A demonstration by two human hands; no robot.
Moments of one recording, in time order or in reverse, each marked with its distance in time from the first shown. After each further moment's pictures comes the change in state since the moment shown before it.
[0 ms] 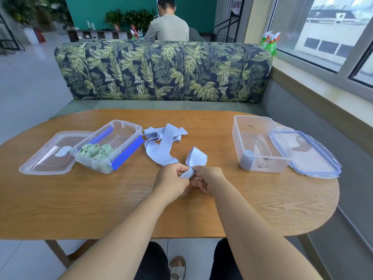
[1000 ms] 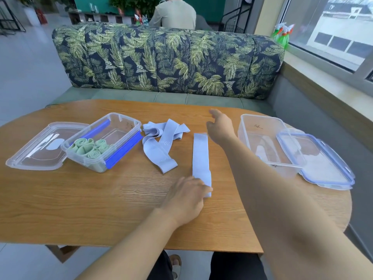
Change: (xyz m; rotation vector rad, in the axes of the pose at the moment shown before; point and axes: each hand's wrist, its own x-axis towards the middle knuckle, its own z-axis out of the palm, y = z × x) left_hand 0.006 -0.015 0.027 0.769 -0.231 0.617; right_hand 0.051 -0.115 -0.015 -0.721 0.223 -0.784
